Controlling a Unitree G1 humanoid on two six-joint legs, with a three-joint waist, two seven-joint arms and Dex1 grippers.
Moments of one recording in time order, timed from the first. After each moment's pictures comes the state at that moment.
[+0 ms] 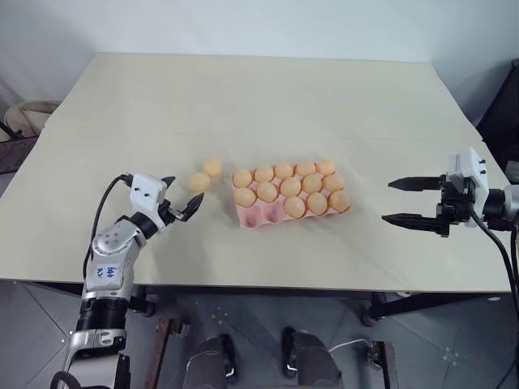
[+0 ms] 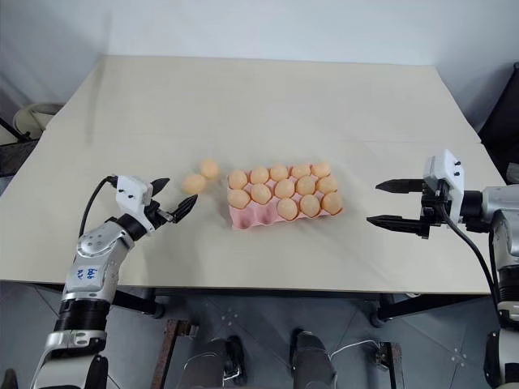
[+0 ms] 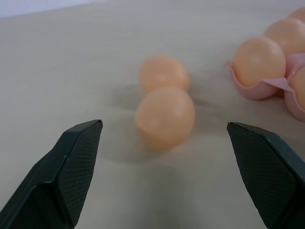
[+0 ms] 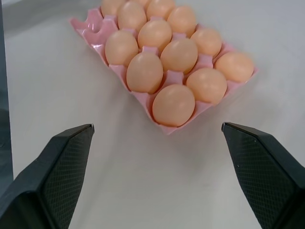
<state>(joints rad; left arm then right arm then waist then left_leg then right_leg) -0.44 0.44 0.15 0.32 -0.20 0.03 -0.54 -0.53 -0.95 -0.13 0.37 0.41 0.24 1.46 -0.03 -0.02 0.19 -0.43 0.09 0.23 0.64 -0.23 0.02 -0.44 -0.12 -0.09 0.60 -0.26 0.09</state>
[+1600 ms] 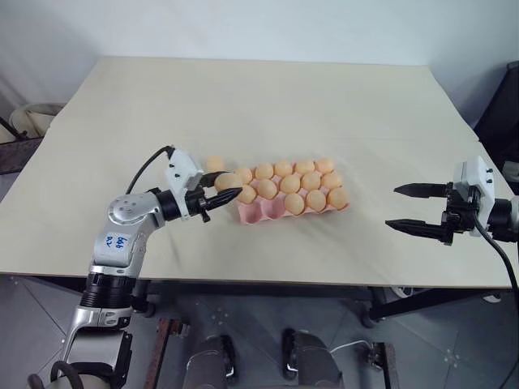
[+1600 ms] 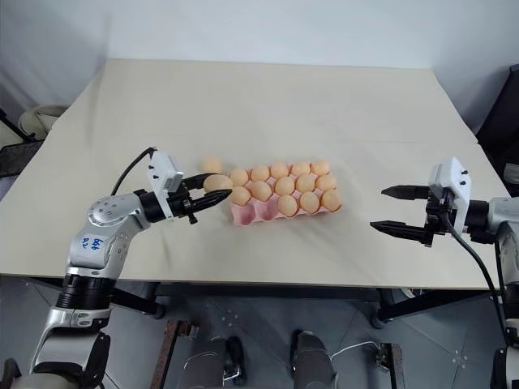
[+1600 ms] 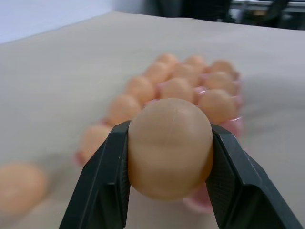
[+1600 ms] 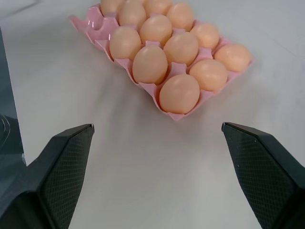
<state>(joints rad) -0.56 0.46 0.00 0.05 -0.31 0.33 -0.85 -0.42 -0.96 -0.21 0.26 0.43 0.28 1.39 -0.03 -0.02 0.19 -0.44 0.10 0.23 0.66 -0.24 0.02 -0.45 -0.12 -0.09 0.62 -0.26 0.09</state>
